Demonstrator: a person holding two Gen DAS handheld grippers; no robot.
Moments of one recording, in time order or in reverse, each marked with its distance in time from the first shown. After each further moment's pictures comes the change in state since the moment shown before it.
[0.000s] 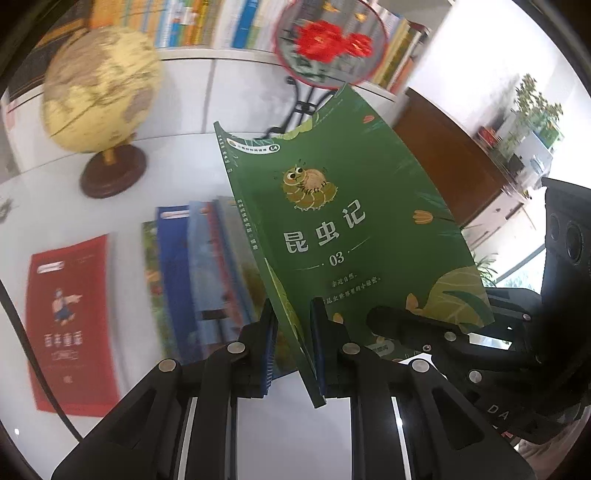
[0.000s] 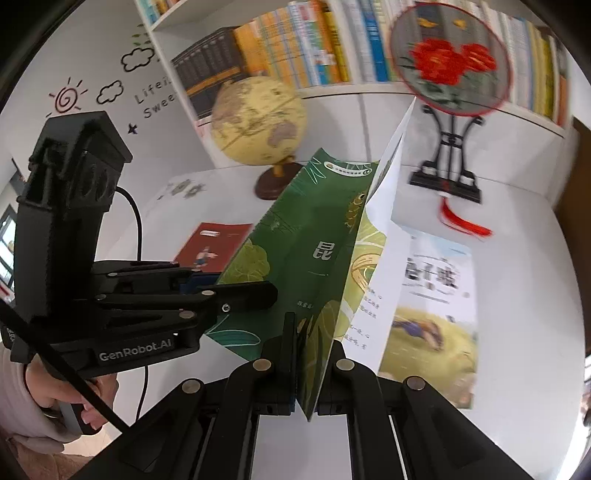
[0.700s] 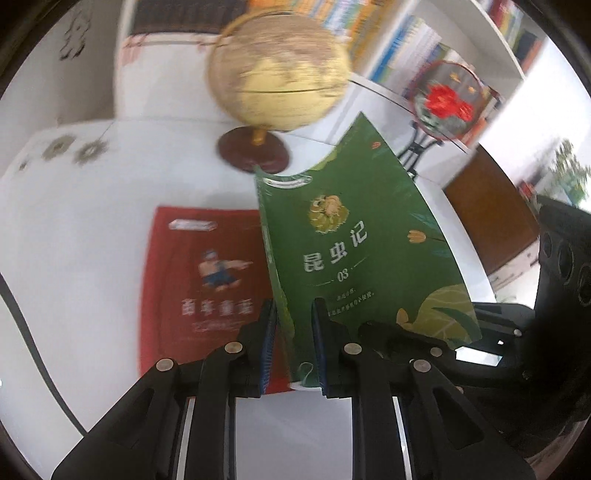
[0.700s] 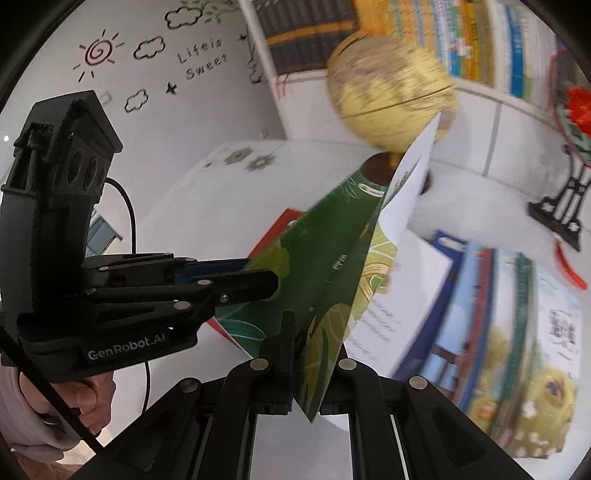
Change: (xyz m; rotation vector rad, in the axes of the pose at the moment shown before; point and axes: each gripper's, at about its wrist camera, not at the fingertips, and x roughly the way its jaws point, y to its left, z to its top) left arm -0.064 0.186 -0.056 -0.196 -0.078 0.054; right arm 0.123 0.166 0.036 -0.134 0.080 0.077
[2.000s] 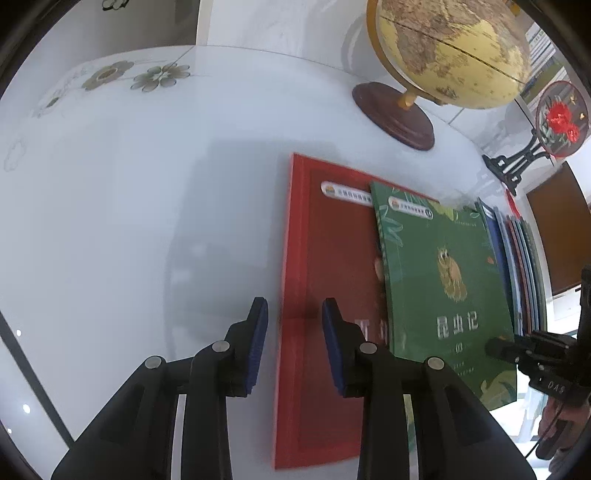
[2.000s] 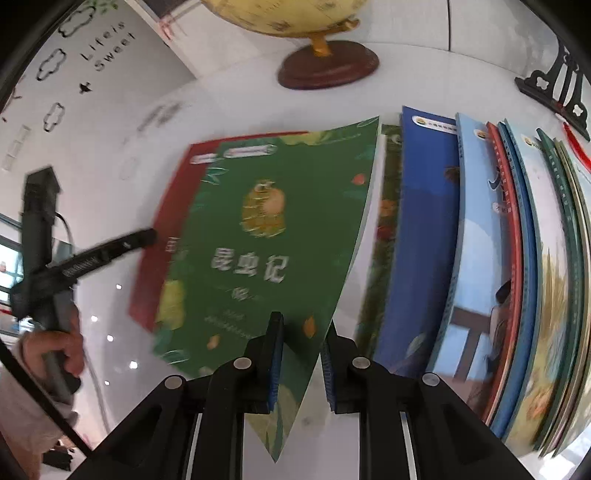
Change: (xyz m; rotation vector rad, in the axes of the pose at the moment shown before) left arm 0.071 0.141 0.019 -0.117 0.152 0.192; right arm 0.100 -0.076 -0.010 0.296 0.272 -0.053
